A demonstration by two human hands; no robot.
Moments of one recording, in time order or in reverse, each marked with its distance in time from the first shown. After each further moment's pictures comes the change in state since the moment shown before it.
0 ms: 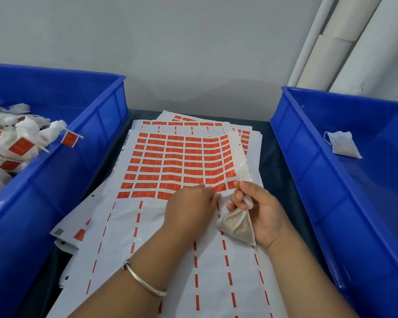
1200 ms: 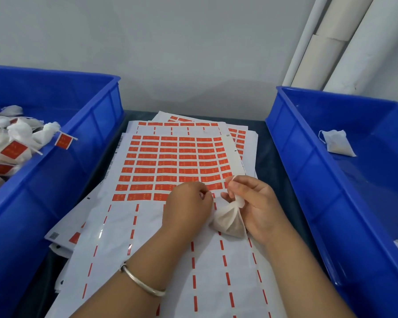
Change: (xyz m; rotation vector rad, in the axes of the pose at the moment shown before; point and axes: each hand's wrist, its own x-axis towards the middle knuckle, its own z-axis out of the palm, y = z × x) left_hand 0.003 0.002 0.005 -0.322 0.166 -0.227; right_hand -0.008 -0.004 0.018 -0.285 0.141 -0.187
